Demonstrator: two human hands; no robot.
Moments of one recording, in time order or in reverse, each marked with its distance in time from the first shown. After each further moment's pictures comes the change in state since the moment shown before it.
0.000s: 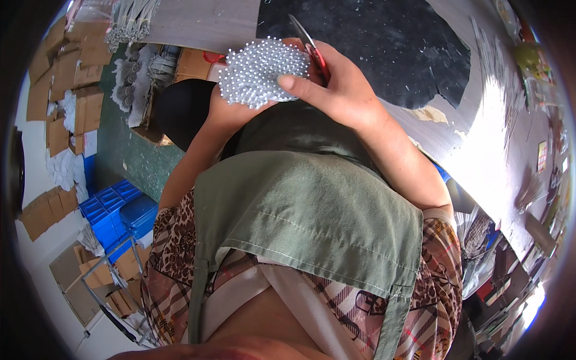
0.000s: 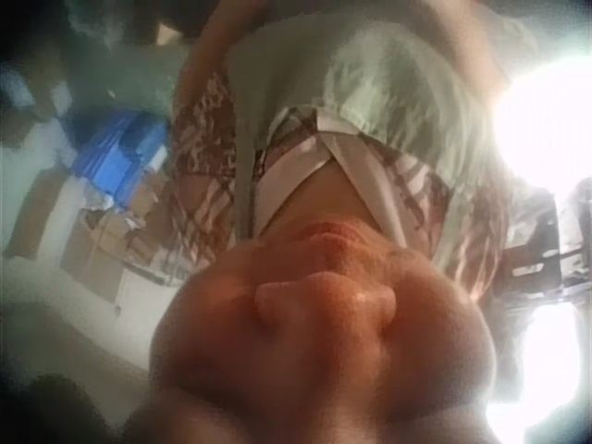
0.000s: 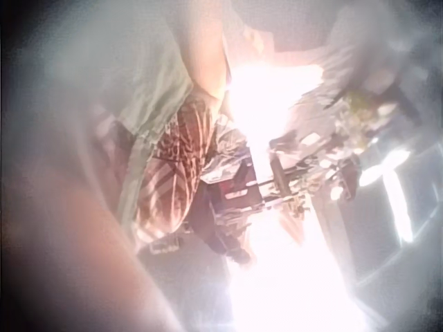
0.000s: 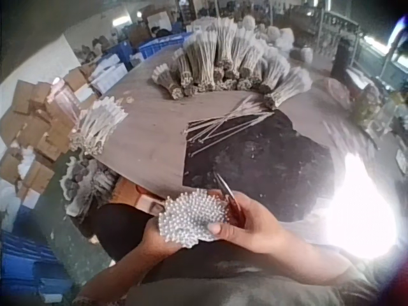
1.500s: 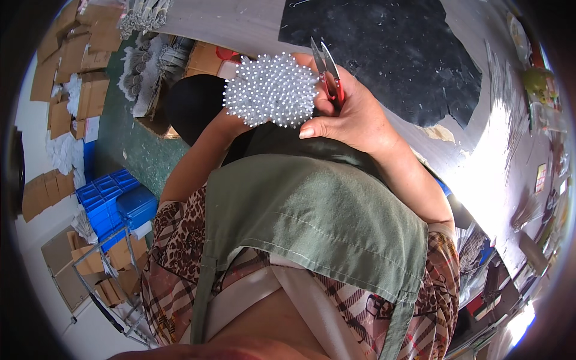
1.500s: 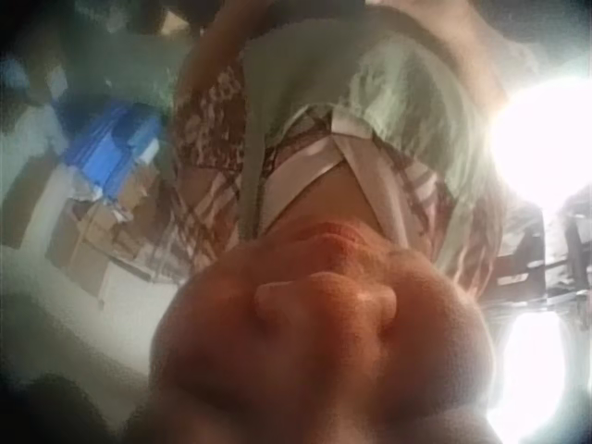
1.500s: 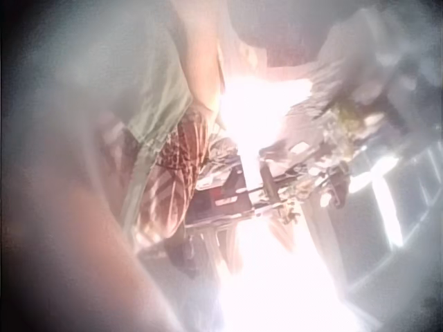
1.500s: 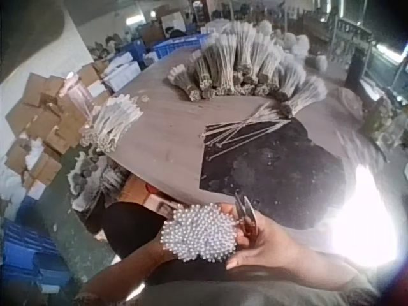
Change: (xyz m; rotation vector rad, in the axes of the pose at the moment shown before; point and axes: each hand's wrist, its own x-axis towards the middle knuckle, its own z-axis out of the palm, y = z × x) left_hand 0.025 0.009 -0.003 -0.559 -0.402 -0.124; right_hand -0.008 -0.005 0.004 0.103 -0.216 0.073
